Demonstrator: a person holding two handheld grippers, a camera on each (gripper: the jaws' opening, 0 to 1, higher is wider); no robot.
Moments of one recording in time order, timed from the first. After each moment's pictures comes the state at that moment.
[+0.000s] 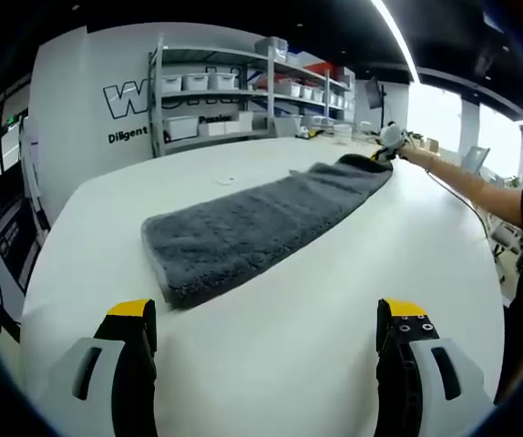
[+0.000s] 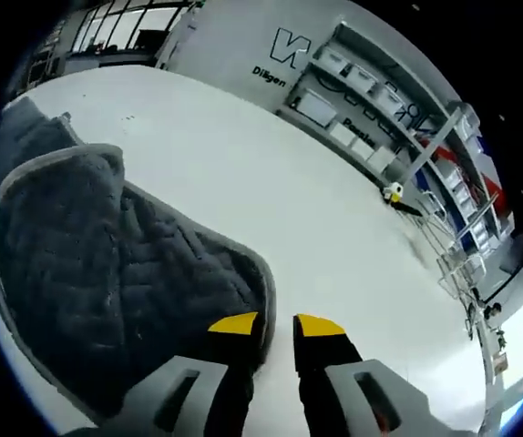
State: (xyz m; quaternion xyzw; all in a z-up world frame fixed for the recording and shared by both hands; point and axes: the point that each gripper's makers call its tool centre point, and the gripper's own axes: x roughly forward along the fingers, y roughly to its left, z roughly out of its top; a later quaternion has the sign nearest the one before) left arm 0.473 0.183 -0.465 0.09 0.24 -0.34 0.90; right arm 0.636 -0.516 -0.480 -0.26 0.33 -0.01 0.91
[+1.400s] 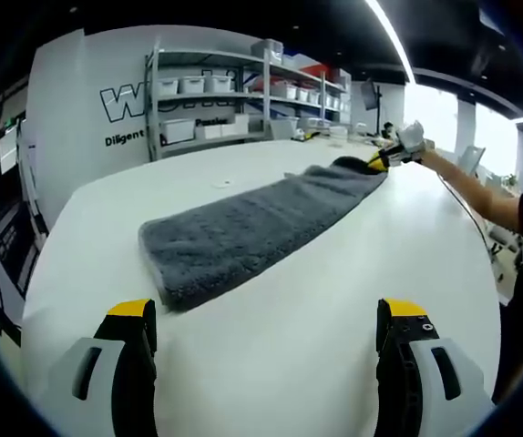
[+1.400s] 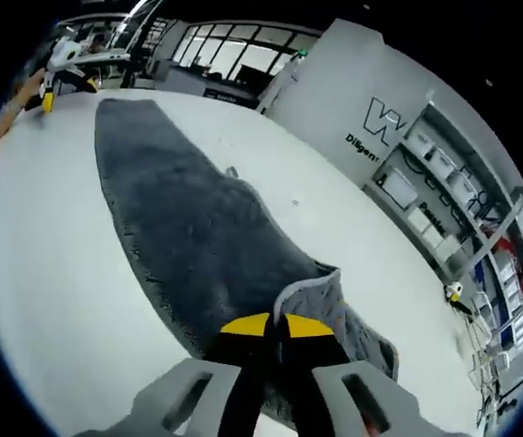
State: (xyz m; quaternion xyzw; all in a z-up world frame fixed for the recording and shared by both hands) left arm 0.469 0.181 -0.461 0.09 0.23 -0.35 0.90; right arm 0.568 -0.325 -0.456 -0.33 0.23 0.21 0.89
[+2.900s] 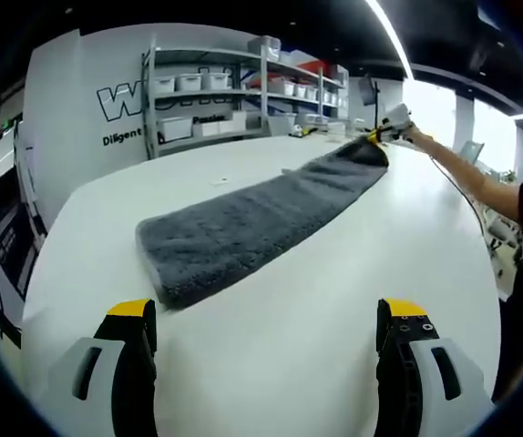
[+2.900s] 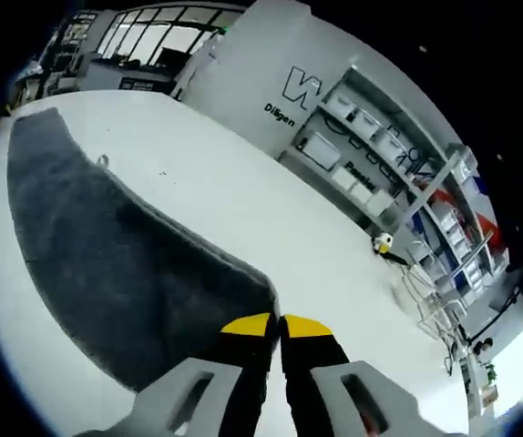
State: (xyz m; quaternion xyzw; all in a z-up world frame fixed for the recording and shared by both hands) left arm 0.467 0.180 -0.463 0.10 0.24 -0.36 0.90; right arm 0.617 -0.471 -0.406 -0.31 0.25 0.02 0.92
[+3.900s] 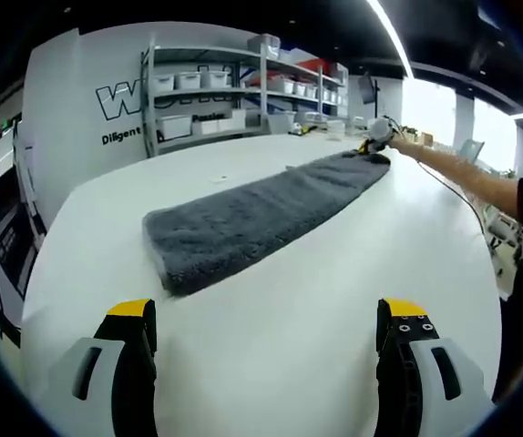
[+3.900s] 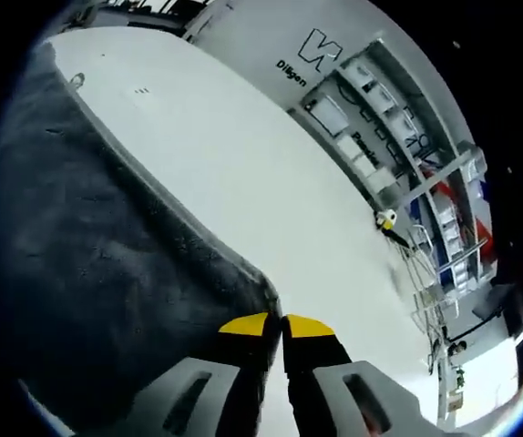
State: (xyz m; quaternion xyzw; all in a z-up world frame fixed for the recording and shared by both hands) left arm 0.467 0.180 -0.465 0.10 0.24 -0.36 0.90; right arm 0.656 -0.510 -0.476 -0.37 0.33 -0.01 0.87
